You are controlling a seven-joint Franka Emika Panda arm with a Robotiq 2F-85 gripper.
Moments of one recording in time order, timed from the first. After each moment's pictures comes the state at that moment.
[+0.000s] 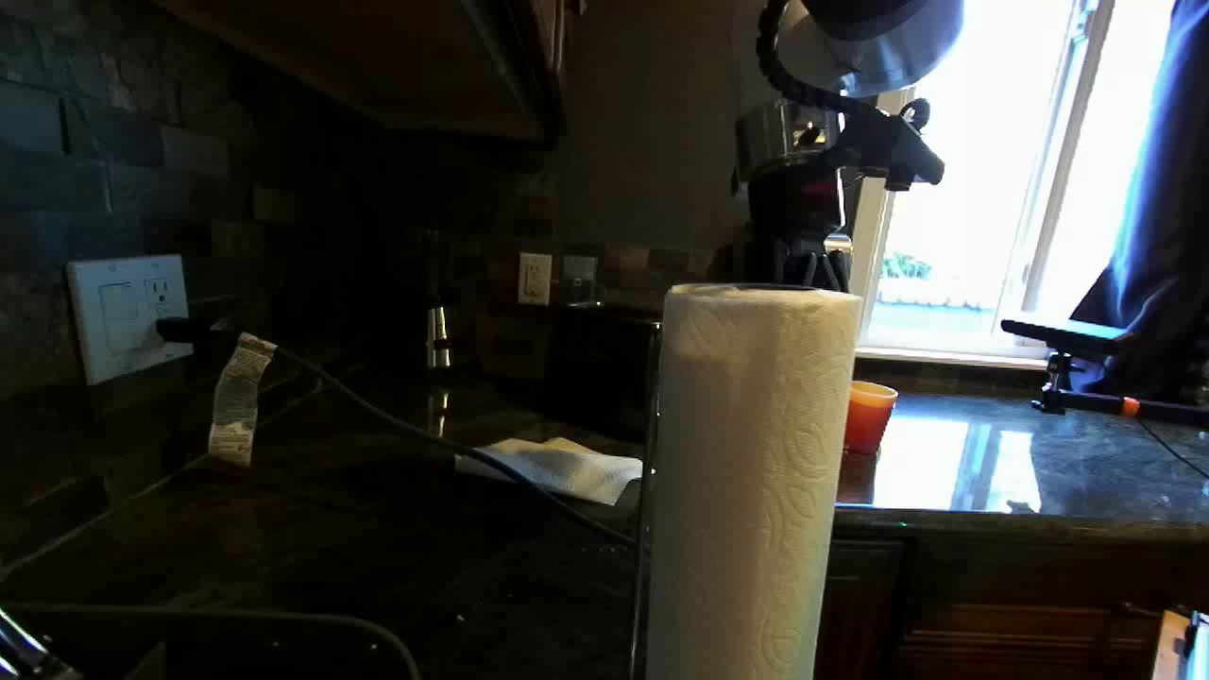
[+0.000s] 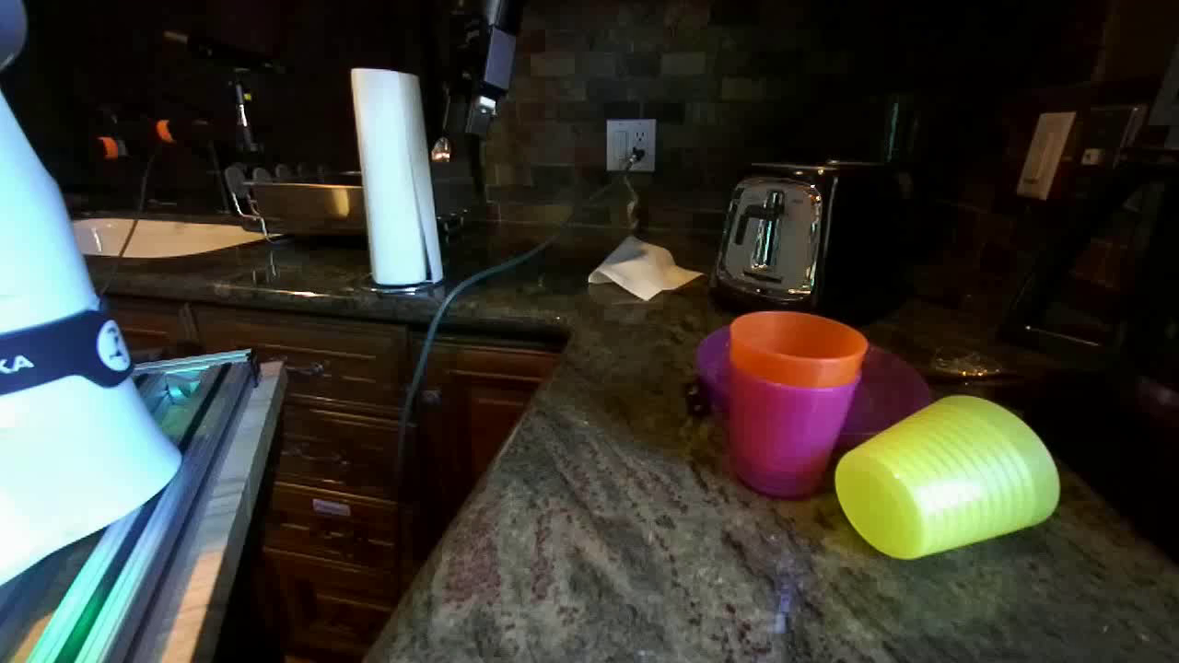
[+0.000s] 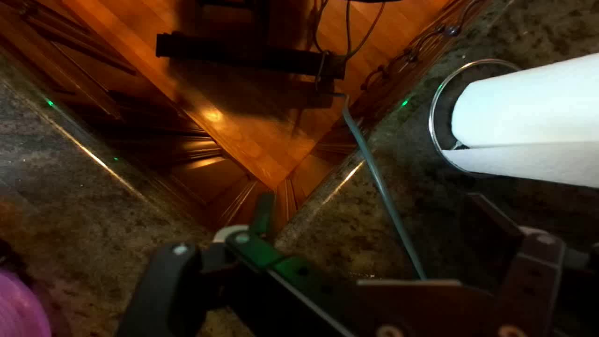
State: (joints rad) arm 0.17 -0.31 0.21 -2.38 0.15 1.84 0.18
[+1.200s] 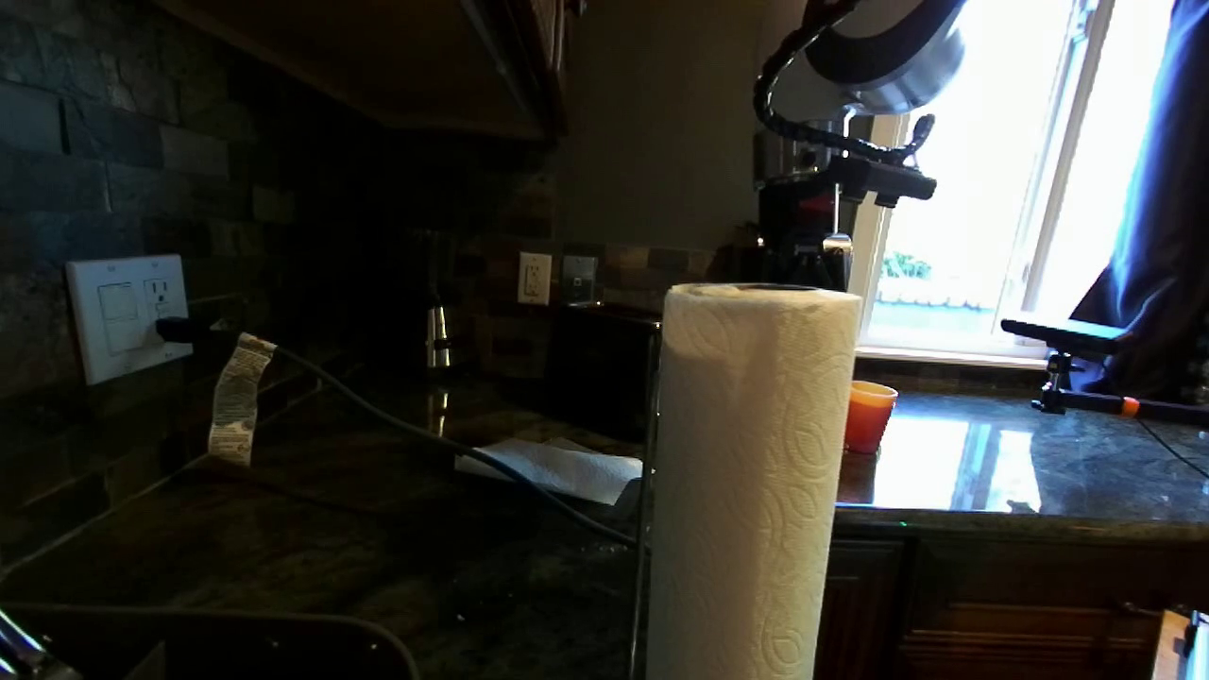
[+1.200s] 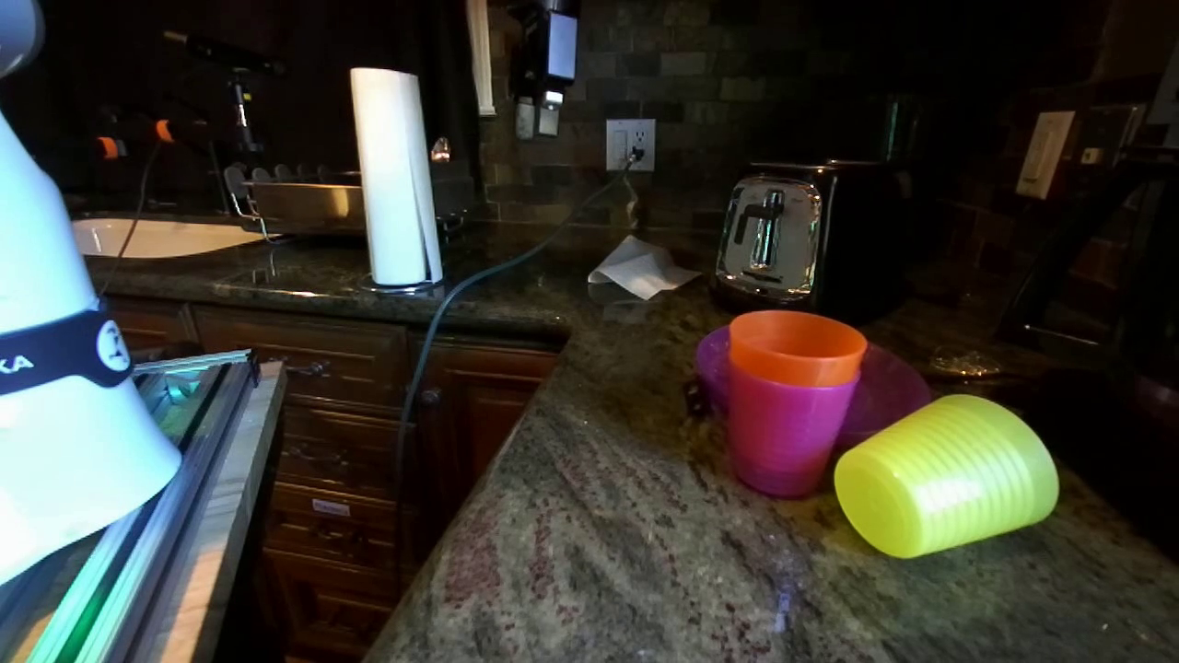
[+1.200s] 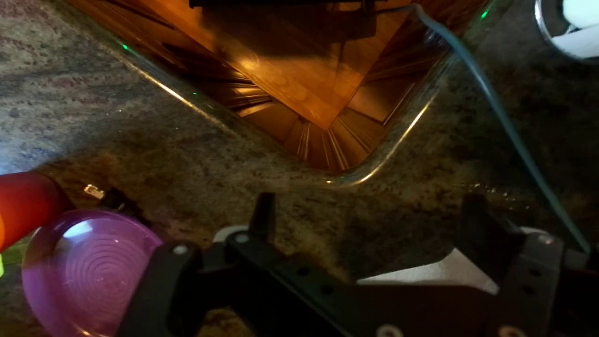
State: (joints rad) arm 0.07 -0.31 0.15 -2.40 0.02 2.00 0.23
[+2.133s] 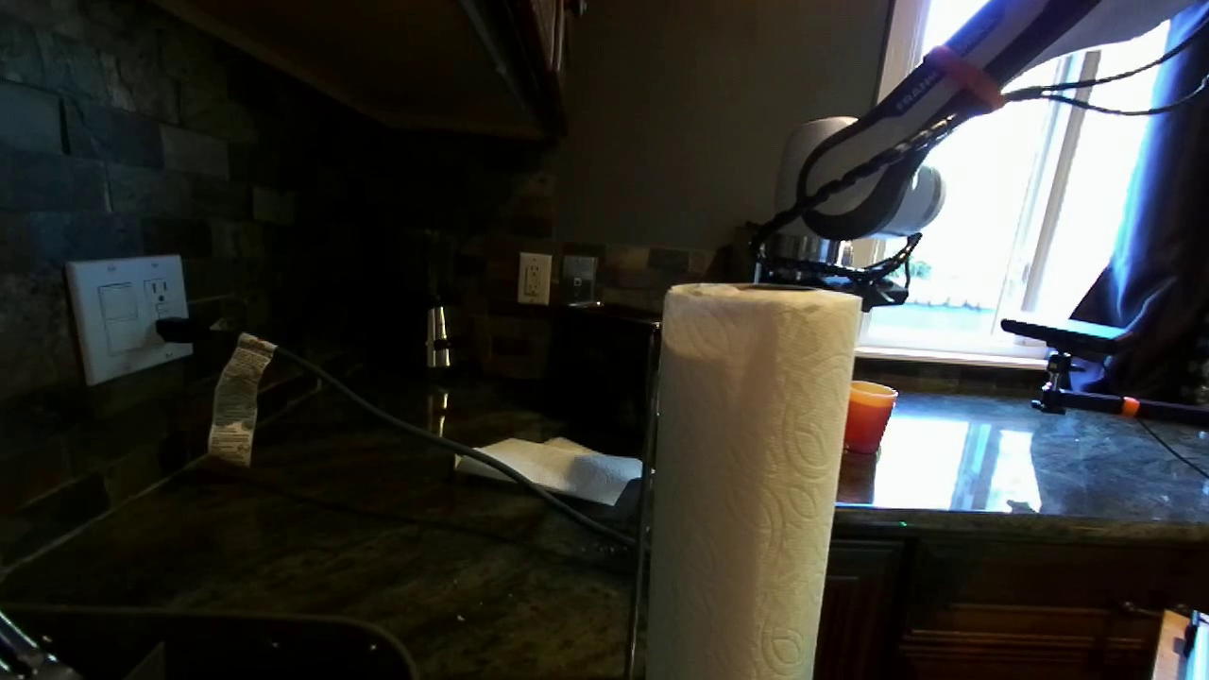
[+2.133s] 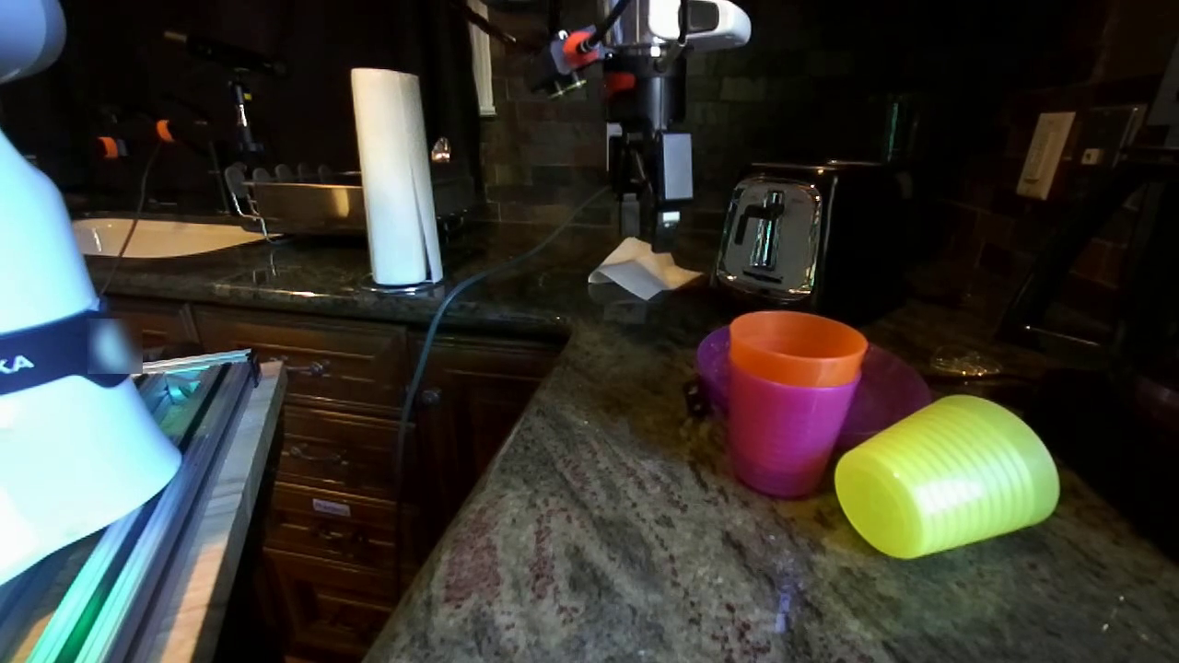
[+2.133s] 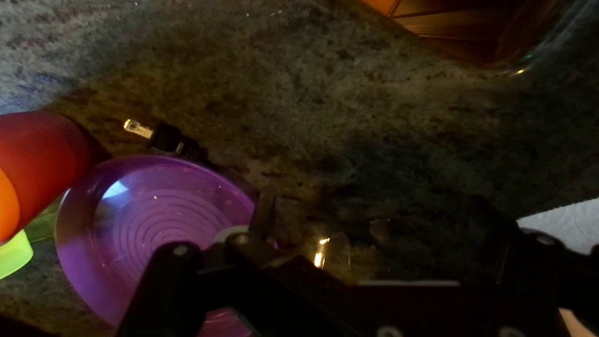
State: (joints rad) arm -0.04 -0.07 0.02 -2.47 -0.08 2.46 0.17
